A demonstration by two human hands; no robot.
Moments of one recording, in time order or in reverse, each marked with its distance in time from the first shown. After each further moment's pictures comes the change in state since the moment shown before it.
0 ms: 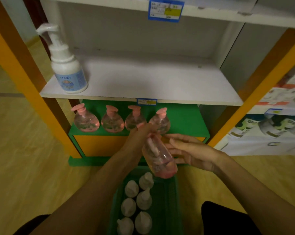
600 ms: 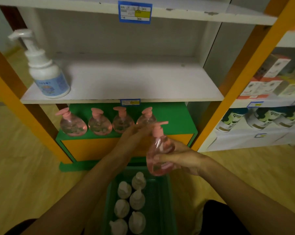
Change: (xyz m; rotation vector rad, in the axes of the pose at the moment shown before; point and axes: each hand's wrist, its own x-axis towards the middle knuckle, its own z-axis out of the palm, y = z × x) left_hand -0.006 -0.008 0.019 0.271 -0.081 0.044; right_hand -0.018 0.021 -0.003 -0.222 0.052 -0.044
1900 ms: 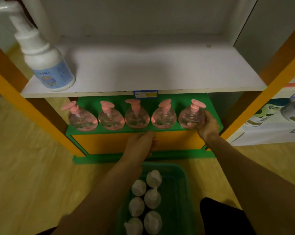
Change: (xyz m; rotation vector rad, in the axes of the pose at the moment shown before) left_hand 0.022 -0.013 -0.013 -0.070 0.226 -0.349; right_hand 0.124 0.030 -0.079 -0.140 0.936 -0.247
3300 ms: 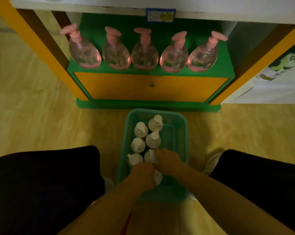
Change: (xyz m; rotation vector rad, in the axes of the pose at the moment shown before) left_hand -0.040 -0.255 -0.011 1.345 -0.515 -0.012; right_hand -0.263 0.118 0.057 -1.080 -1.055 -0.160
